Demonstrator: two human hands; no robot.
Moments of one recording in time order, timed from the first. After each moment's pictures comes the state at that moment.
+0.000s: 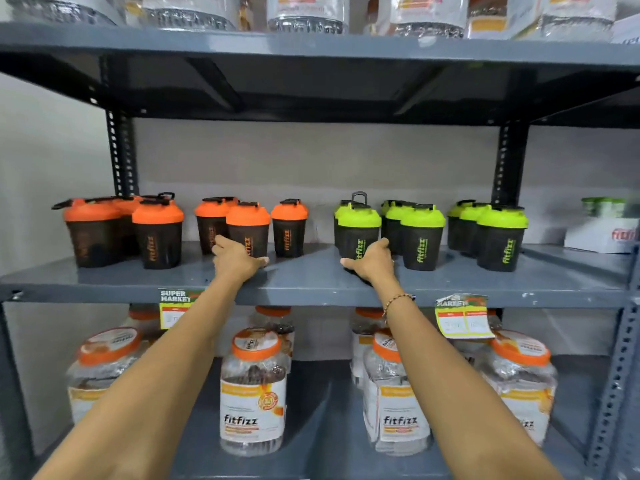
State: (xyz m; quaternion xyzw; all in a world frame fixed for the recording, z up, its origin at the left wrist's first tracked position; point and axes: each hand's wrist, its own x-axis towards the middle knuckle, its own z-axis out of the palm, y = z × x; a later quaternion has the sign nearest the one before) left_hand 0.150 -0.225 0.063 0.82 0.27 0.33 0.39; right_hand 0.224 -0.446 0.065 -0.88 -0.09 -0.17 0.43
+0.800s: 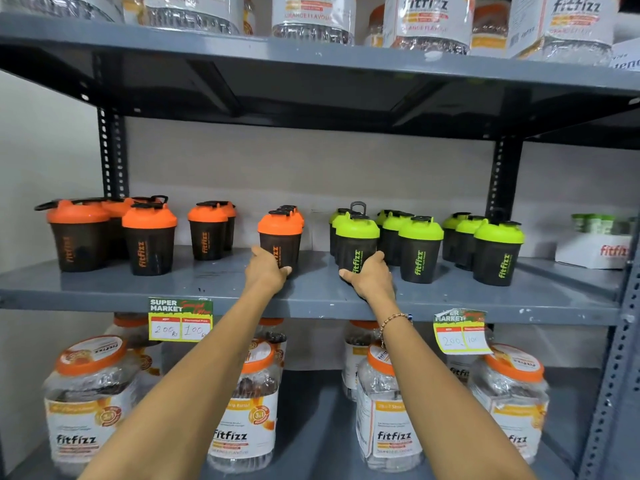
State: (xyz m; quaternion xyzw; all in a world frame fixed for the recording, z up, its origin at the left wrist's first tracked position) left_hand 0.183 -0.263 0.058 0.86 0.21 0.29 0.36; right_hand 0.233 -0.442 0.055 -0.89 -0.06 -0.19 0.41
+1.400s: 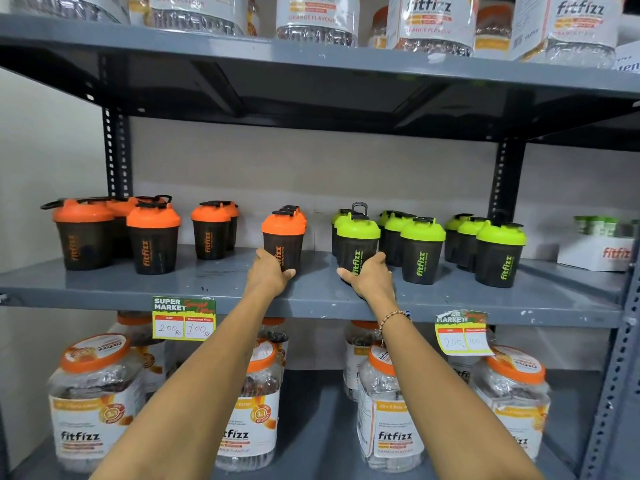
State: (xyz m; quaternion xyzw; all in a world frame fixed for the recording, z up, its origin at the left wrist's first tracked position) left_hand 0.176 -0.264 0.056 0.88 0.19 0.27 0.34; right_hand 0.232 -0.440 0.055 -0.90 -0.06 -0.19 0.39
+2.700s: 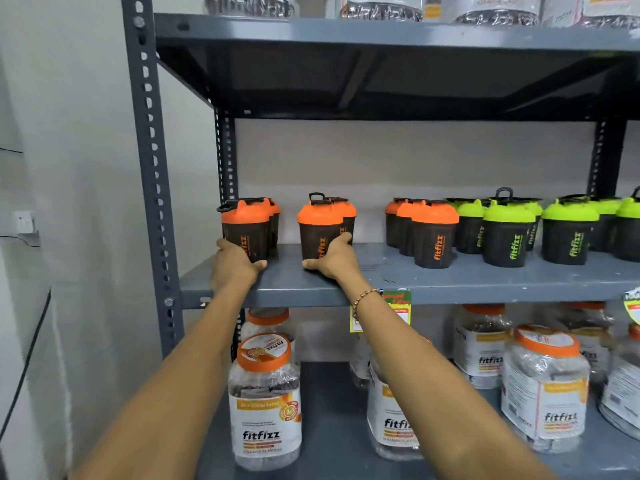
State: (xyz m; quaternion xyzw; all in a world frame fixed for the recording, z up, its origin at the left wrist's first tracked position) left_hand 0.076 0.081 0.048 0.84 0.28 0.35 0.32; right_hand 0.130 -0.085 0.062 -0.88 -0.13 -0.13 0.45
